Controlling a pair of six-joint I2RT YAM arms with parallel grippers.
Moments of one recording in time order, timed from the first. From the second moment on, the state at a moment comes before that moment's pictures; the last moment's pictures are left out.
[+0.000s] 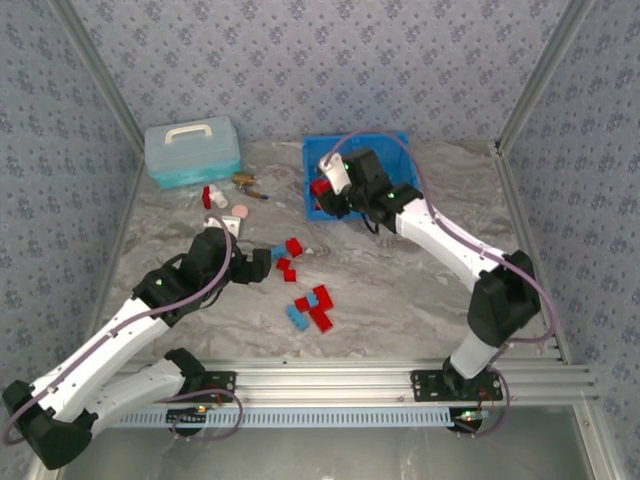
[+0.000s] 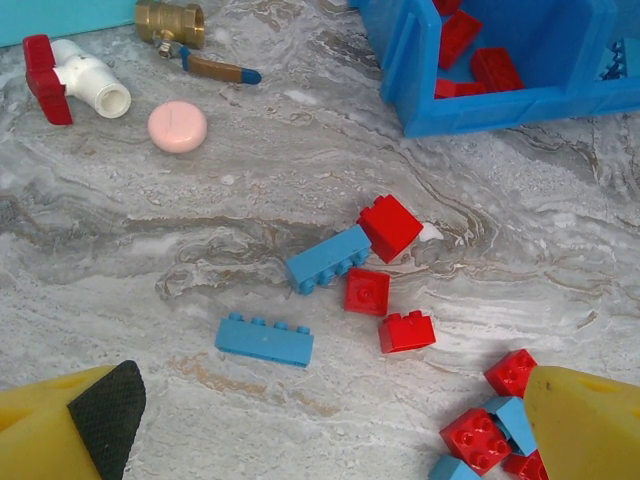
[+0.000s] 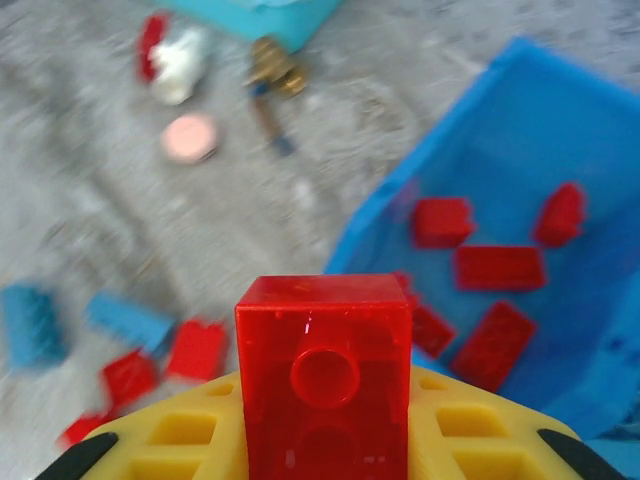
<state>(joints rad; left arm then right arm) -0.71 0.86 0.87 -0.72 -0.30 -0.44 0.60 1.70 1.49 -0.45 -0.04 -0.09</state>
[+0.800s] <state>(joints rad) -0.71 0.95 0.84 -0.71 -0.26 -0.54 0.50 2.25 2.05 -0.72 0.05 0.13</state>
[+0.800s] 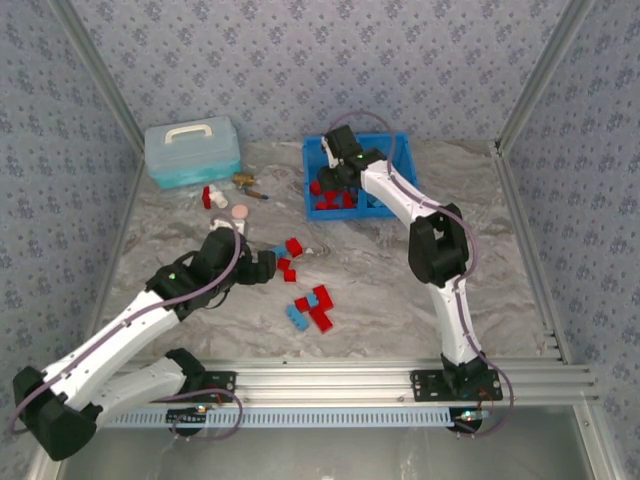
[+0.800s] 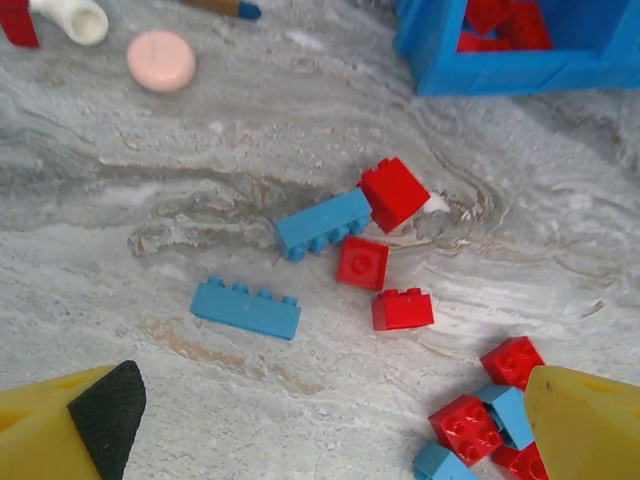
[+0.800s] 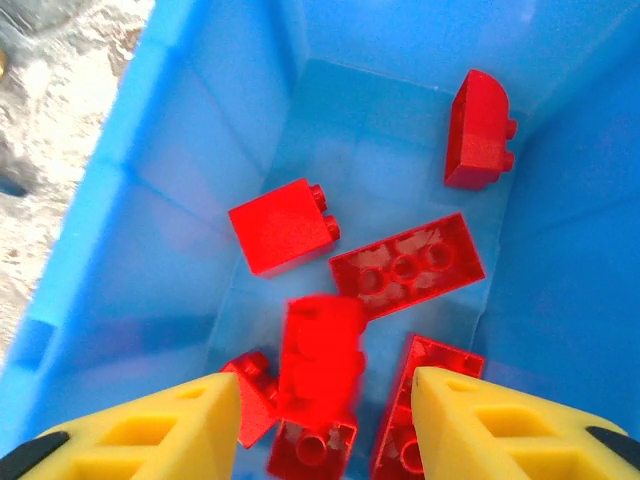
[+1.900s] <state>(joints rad) -0.78 1.72 1.02 -0.55 -0.16 -0.64 0.60 1.15 1.01 -0.43 0.22 0.23</state>
